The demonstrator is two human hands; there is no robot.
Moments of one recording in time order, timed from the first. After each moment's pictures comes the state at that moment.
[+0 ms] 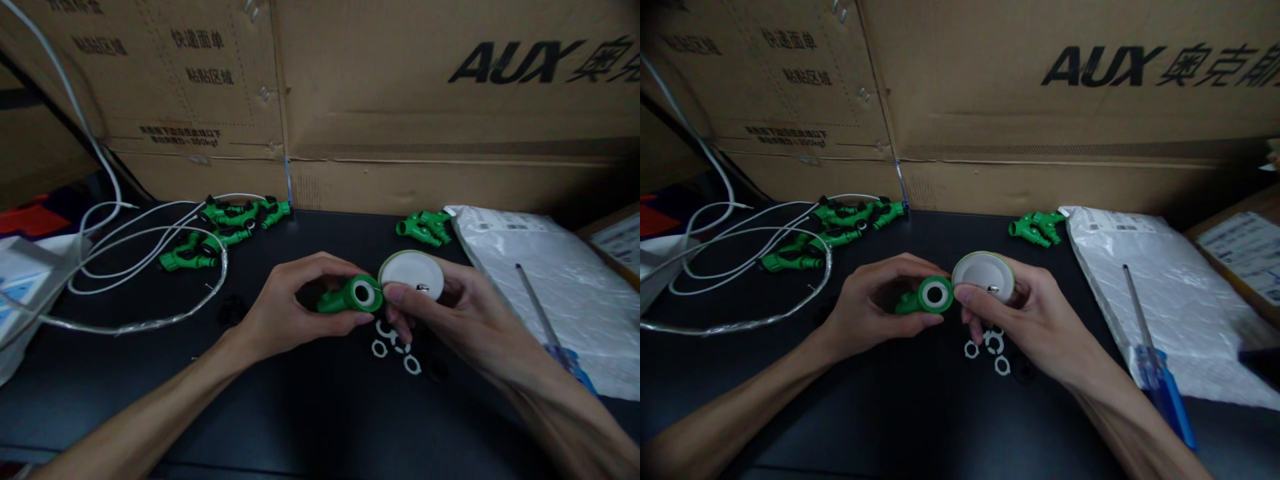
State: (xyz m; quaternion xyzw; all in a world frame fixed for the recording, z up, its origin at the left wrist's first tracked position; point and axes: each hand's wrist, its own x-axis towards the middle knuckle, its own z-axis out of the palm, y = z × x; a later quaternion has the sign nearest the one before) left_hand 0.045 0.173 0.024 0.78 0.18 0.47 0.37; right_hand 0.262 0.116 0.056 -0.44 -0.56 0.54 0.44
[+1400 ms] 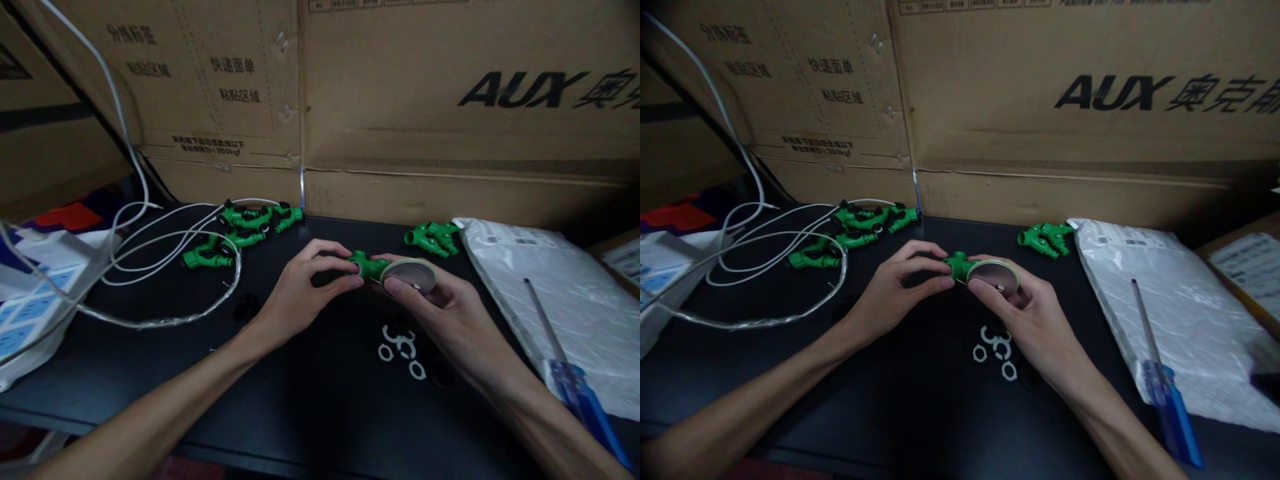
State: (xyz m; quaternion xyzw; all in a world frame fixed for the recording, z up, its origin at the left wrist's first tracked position) left_hand 0.045 0.183 0.015 0.77 0.31 0.46 0.31; right_hand 0.254 0.123 0.037 -0.49 -0.57 0.45 0.49
